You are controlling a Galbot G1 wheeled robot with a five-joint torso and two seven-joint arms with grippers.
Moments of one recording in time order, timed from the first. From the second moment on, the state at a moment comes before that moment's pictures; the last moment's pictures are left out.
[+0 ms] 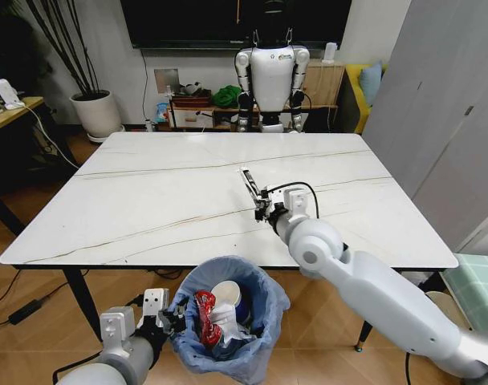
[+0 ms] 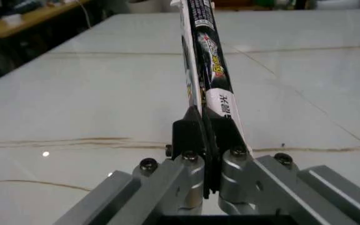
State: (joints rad) left arm 1.67 -1.08 -0.41 -2.50 -0.87 0.74 -0.54; right arm -0.61 0.93 -0.17 2.10 1.15 -0.55 0.60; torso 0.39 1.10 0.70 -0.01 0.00
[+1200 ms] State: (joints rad) left arm 1.67 -1.09 -0.44 -2.50 -0.87 0.74 -0.53; right arm -1.28 0.74 0.13 2.51 1.19 -0.53 0.51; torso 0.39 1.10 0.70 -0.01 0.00
